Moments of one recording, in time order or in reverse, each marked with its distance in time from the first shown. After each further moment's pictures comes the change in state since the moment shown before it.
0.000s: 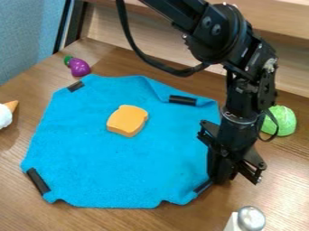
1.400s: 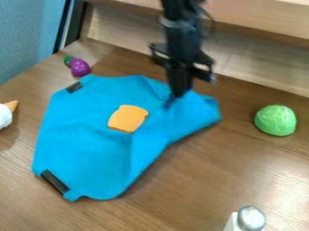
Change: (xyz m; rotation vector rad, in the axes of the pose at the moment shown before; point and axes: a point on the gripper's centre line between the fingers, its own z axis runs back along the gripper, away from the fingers) arm 0.004 0.135 0.085 0.020 -0.200 0.342
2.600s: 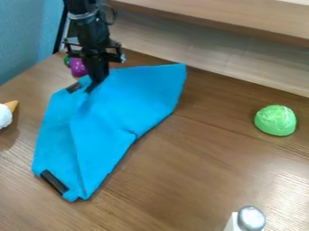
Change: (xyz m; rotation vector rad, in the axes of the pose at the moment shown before) arm -0.031 0.135 -0.010 -0.024 0.045 0.240
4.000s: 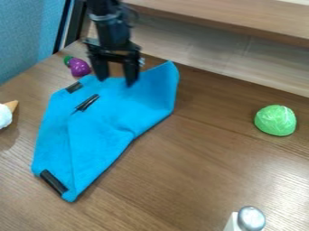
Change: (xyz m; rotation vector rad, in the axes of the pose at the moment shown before) arm 0.005 -0.048 -0.003 -0.002 0.005 -0.124
